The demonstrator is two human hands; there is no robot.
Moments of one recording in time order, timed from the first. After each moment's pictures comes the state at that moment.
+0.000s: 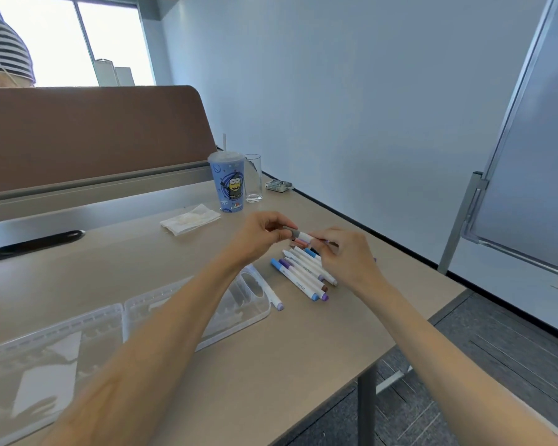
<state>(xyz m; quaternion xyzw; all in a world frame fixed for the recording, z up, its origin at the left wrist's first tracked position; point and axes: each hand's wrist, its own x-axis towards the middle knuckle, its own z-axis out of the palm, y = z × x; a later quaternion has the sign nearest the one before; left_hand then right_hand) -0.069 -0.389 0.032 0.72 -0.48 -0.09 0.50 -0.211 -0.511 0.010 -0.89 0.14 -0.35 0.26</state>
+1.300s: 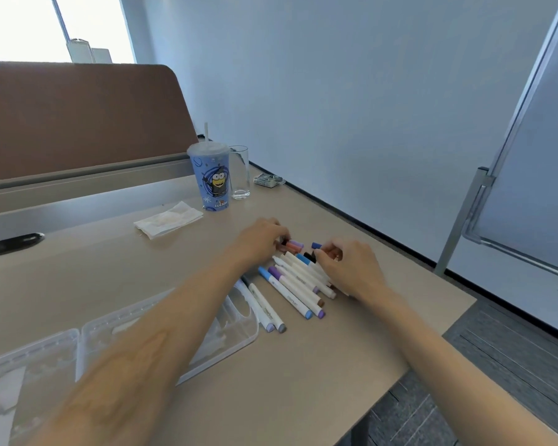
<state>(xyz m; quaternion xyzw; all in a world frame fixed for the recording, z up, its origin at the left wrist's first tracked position) 0.003 -0.466 -0.021 0.83 -0.54 0.03 0.14 -0.185 -0.564 -0.025 -0.90 0.27 -0.26 0.22</state>
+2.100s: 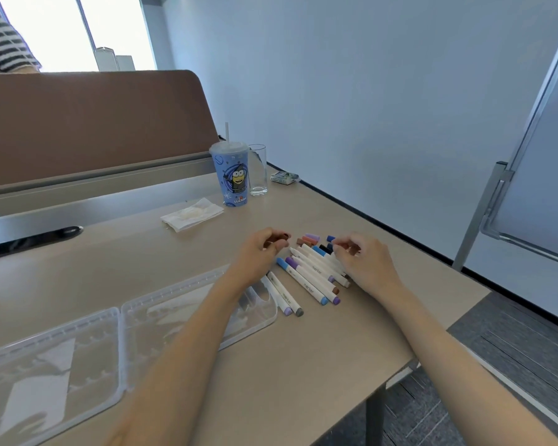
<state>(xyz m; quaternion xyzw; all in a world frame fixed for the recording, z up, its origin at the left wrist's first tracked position) -0.049 -0.393 -0.020 0.78 -0.40 -0.09 0.47 -0.195 -0.554 -0.030 -0.88 0.23 -0.30 0.29</state>
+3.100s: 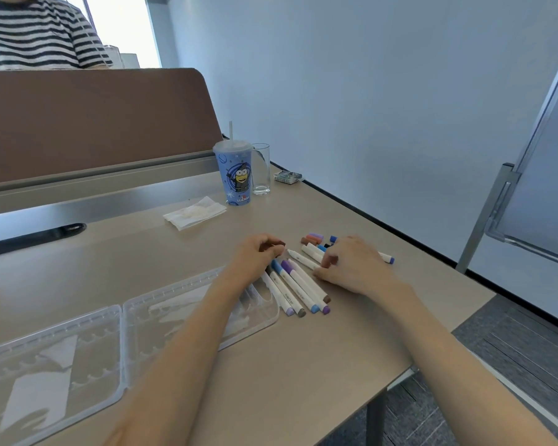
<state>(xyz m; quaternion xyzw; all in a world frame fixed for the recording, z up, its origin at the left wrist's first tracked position) -0.044 -0.388 -0.022 0.82 -0.34 -0.11 0.45 -0.182 -0.539 -0.009 -0.97 0.20 -0.09 0.07</state>
